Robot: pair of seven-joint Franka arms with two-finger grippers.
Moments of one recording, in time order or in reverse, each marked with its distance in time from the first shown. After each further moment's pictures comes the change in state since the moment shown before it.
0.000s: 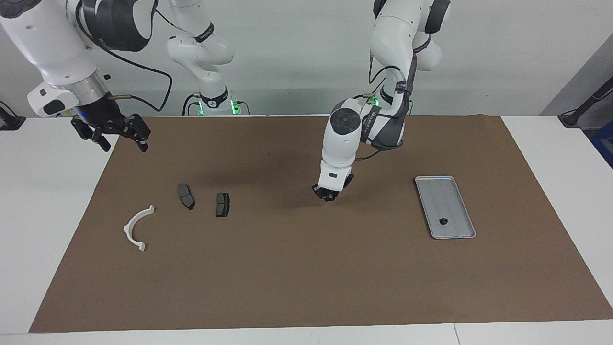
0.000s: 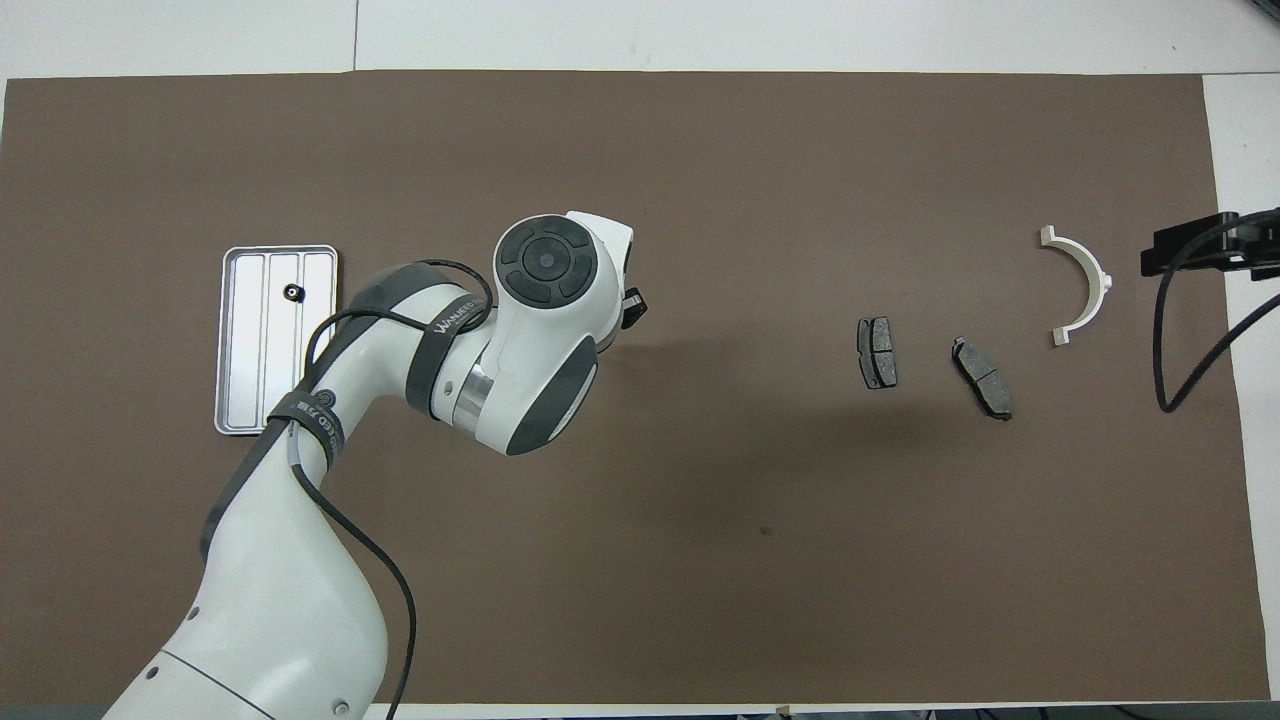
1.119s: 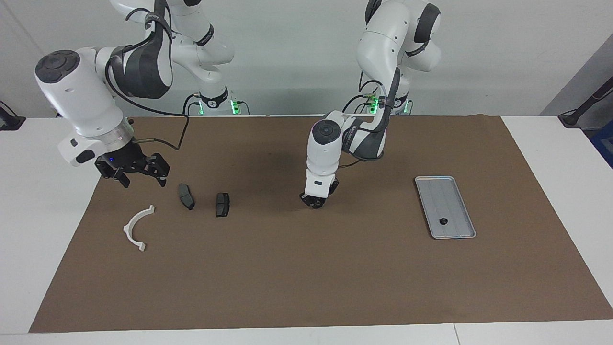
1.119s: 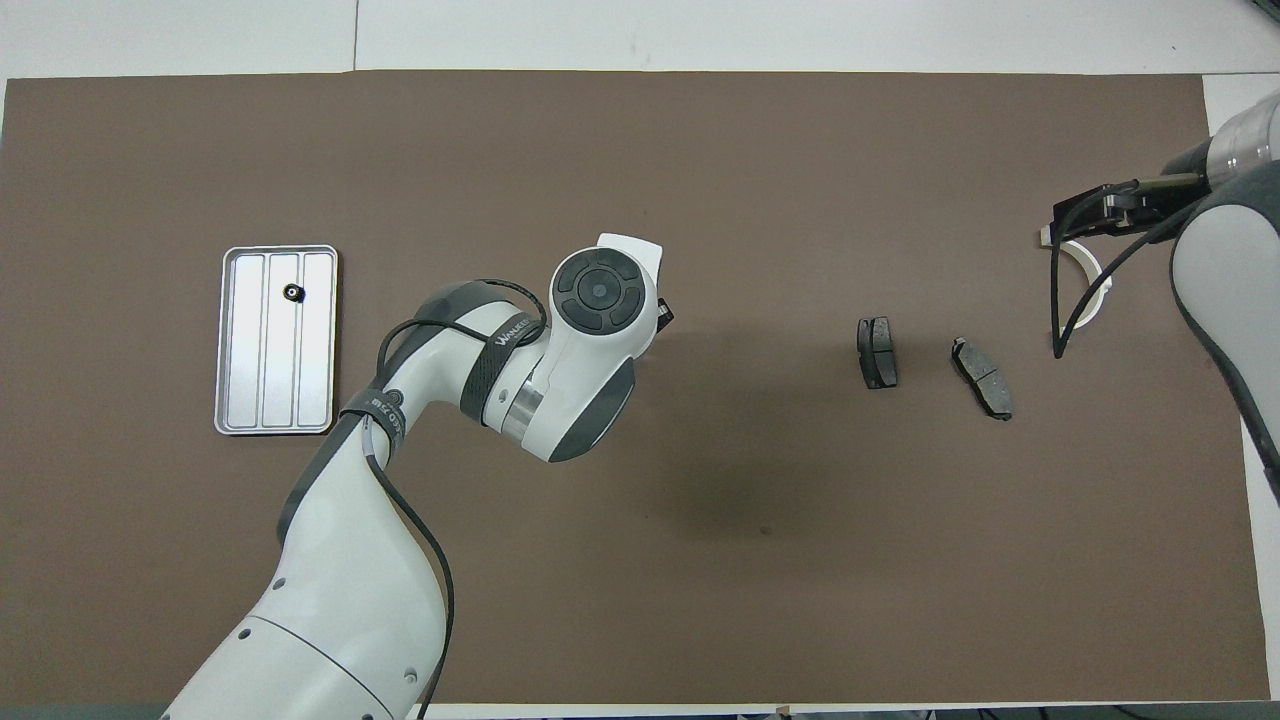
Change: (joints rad) left arm -0.041 0.080 0.004 0.010 0.011 0.075 -0.097; right arm 0.041 0.137 0.012 0.018 -0.002 0.118 0.000
